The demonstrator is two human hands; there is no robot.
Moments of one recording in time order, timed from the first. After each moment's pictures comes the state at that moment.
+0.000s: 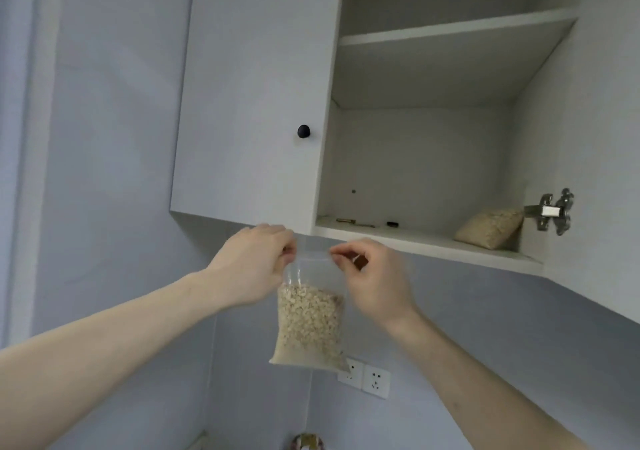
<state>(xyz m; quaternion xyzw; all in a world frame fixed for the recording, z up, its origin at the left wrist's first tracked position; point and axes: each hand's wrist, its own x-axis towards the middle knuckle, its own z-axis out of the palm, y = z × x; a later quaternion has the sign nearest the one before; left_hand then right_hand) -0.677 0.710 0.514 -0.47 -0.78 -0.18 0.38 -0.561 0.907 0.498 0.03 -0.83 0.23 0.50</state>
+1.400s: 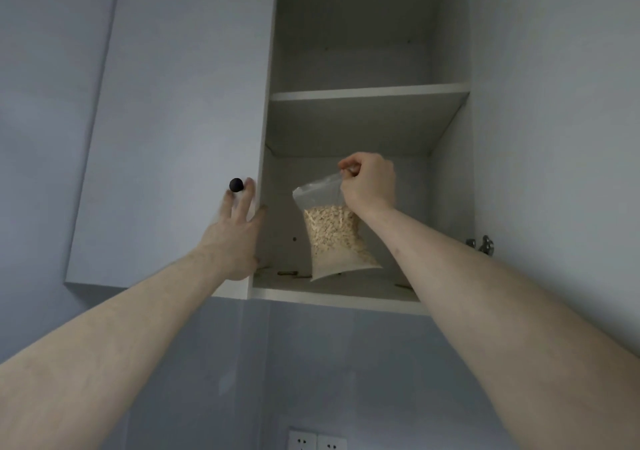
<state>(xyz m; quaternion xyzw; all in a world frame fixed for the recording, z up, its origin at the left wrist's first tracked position) -0.724 0.807 0.631 -0.38 -0.84 -0.07 0.39 -0.571 0.977 0.714 -0.11 -0.73 0.09 0.67</state>
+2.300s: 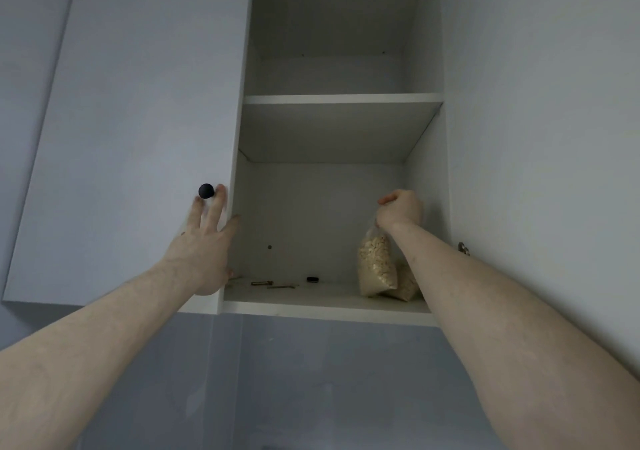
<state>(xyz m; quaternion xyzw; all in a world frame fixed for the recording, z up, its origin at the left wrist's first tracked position) -0.719 0.806 0.630 -0.37 -0.84 -0.05 0.39 -0.539 1.078 0.705 -0.33 -0.68 0.19 0.63</state>
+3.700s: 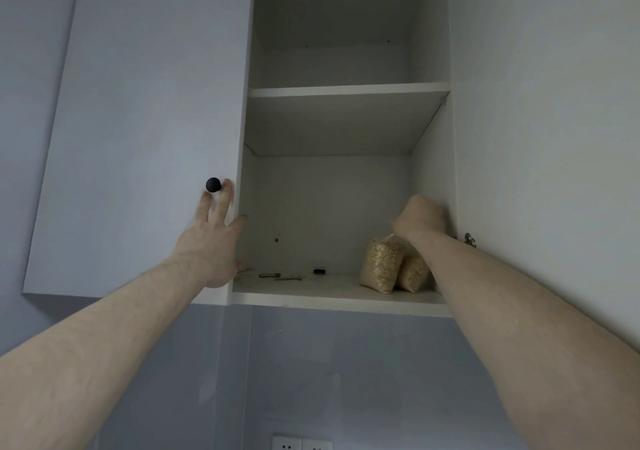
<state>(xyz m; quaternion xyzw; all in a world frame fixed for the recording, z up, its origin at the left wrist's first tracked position) -0.720 0.807 0.629 -0.37 -0.84 -0.05 0.40 -0.518 1.087 0.687 -0.44 -0.76 0.02 0.49</state>
